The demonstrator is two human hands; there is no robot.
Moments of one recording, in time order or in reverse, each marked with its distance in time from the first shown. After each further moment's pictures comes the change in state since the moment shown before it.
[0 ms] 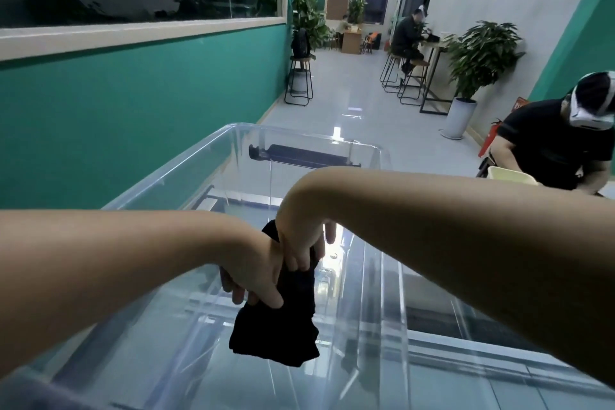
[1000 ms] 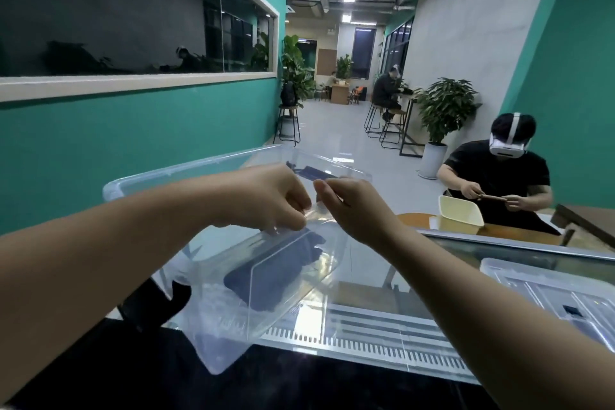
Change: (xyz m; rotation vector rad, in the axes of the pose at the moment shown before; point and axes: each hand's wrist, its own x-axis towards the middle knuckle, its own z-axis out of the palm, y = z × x) left_hand -0.156 0.215 0.043 -0.282 0.764 0.306; right_hand -0.116 0.118 0.194 0.472 1.583 -0.315
